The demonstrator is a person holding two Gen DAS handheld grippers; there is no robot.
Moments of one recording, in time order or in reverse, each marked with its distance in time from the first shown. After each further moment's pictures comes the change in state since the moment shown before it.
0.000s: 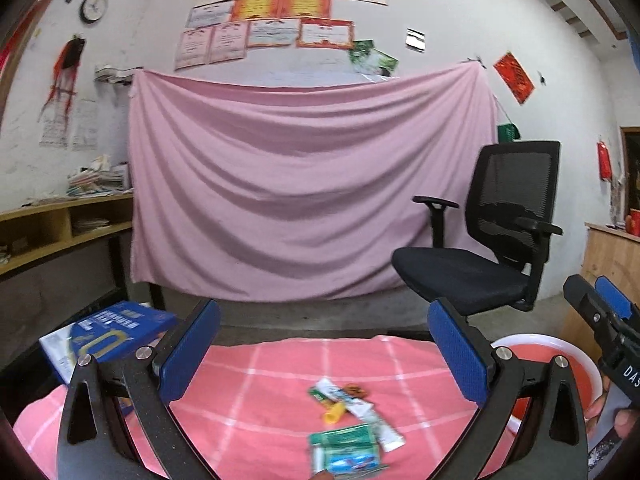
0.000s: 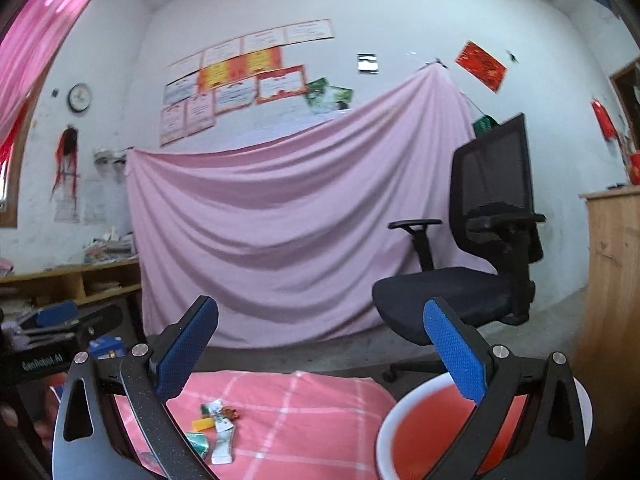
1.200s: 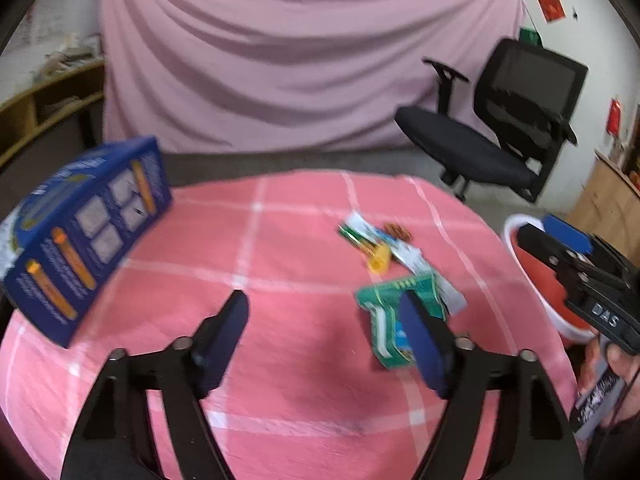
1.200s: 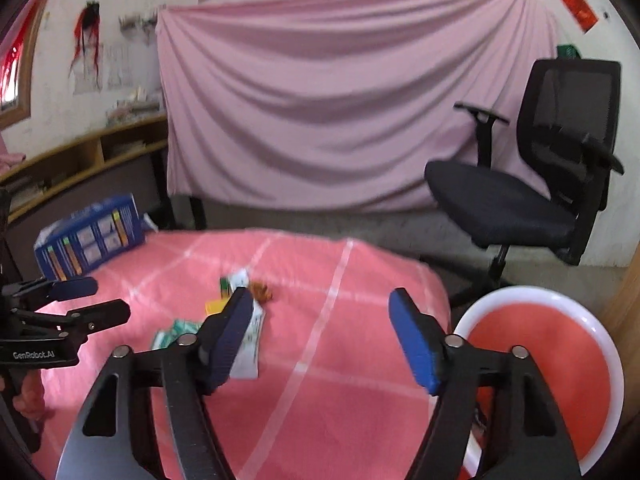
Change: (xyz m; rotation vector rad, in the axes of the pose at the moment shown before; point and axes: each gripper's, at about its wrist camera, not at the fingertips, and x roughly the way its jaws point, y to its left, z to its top) left arm 0.059 0.043 -0.081 -0.051 0.571 -0.119; right arm 0.081 0.049 -0.067 -0.141 0.570 0.124
